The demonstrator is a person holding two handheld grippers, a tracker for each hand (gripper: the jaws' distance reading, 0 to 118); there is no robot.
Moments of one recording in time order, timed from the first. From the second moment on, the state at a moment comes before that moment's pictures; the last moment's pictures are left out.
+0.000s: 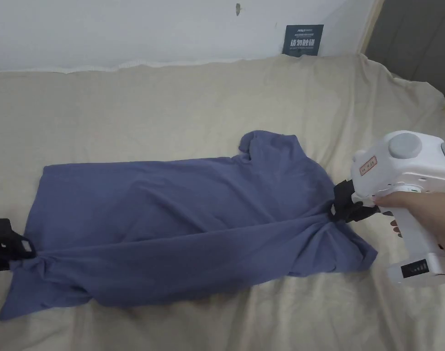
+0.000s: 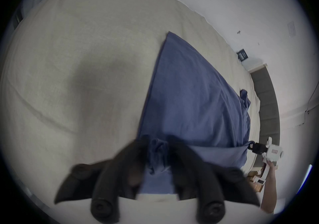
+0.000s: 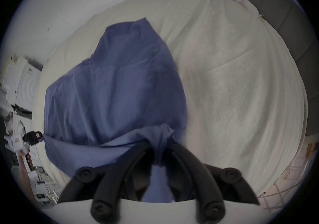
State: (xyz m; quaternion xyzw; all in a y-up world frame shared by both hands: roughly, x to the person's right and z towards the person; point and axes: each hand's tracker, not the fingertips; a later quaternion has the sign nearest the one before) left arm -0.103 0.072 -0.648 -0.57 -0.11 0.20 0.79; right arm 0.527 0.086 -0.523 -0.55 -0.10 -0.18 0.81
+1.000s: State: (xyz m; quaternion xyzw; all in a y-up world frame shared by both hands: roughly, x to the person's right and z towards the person) left arm -0.110 0.171 -0.430 -0.32 -0.16 0.01 0.93; right arm 0.377 0.155 -0.268 -0.19 -0.02 -0.17 0.97
